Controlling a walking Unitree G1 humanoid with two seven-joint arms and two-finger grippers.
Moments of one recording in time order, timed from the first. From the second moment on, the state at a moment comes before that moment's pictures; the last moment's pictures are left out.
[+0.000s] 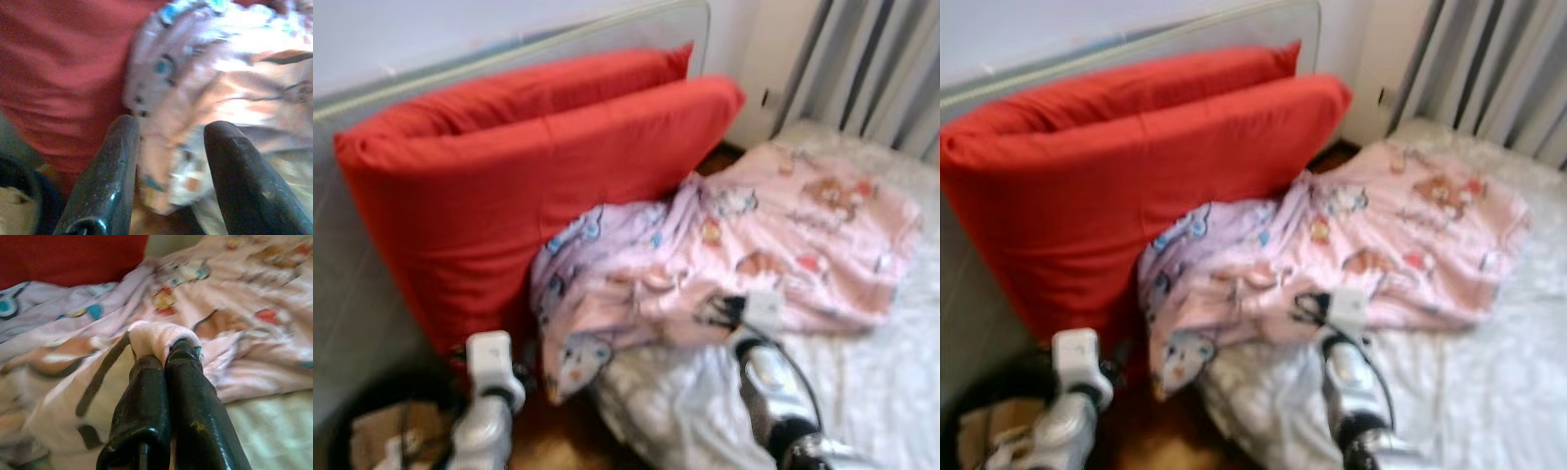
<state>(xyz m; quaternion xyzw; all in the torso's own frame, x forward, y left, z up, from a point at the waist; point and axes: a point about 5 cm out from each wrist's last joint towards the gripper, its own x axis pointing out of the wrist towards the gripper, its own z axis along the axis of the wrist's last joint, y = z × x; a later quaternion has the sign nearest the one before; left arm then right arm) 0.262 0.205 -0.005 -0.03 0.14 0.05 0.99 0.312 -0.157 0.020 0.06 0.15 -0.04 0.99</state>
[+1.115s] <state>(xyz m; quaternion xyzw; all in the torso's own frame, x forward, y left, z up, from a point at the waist) 0.262 0.210 -0.005 -0.03 0.15 0.05 0.99 0.311 -0.148 0.019 0.07 0.15 -0.03 0.99</state>
